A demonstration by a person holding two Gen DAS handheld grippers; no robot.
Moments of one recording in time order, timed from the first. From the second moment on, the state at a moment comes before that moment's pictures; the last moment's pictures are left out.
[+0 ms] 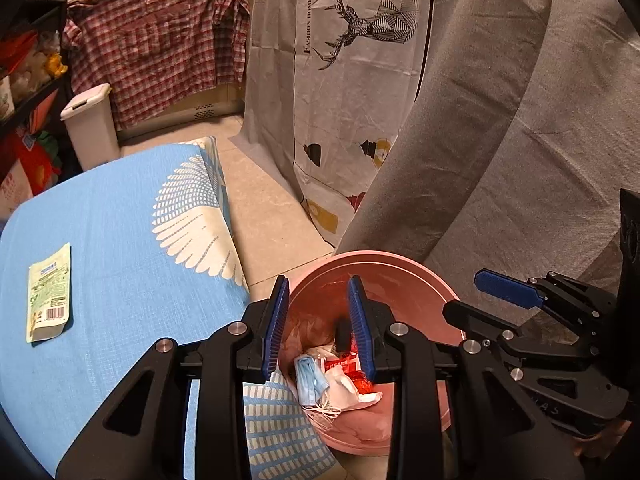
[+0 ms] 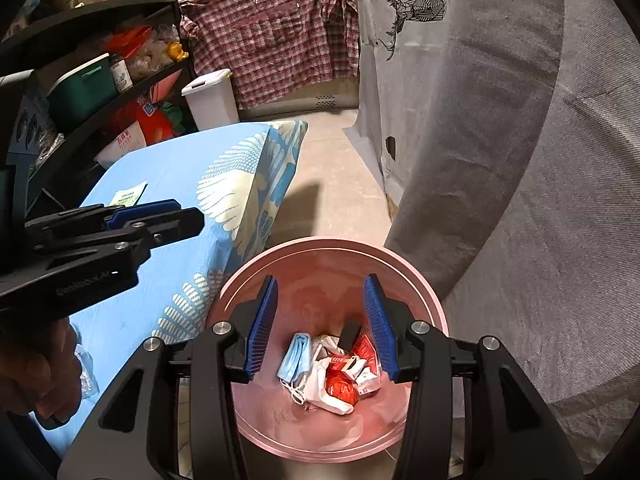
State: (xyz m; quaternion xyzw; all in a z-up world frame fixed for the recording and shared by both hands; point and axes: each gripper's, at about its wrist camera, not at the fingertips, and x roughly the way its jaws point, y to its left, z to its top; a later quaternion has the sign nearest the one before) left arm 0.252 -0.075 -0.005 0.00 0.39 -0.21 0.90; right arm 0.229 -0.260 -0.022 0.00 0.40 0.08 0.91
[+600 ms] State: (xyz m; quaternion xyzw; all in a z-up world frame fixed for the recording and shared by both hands) left arm 0.216 0.046 0.042 -0.03 0.34 -0.15 0.93; right arm 0.195 -0.228 0.008 -0.04 0.33 0.12 0.94
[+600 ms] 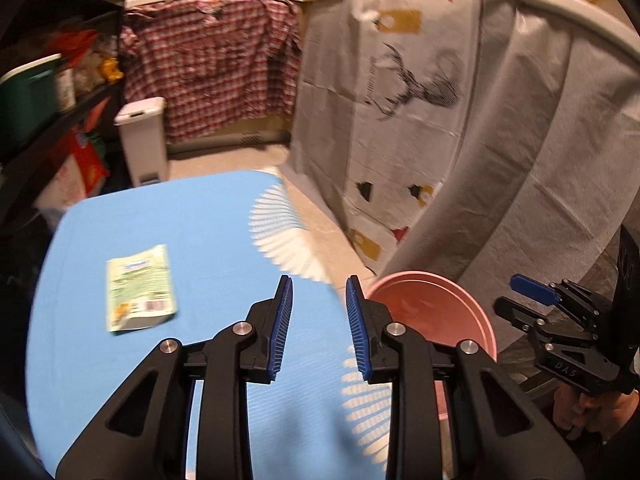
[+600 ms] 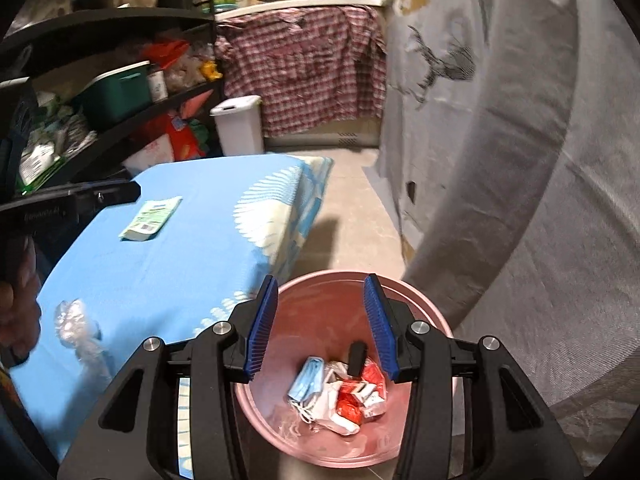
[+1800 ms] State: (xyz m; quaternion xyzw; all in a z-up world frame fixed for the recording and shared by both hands) left arm 0.184 0.276 0.041 -0.08 0.33 0.01 0.94; right arm 0.147 0.017 -0.065 -0.08 0.38 0.41 0.83
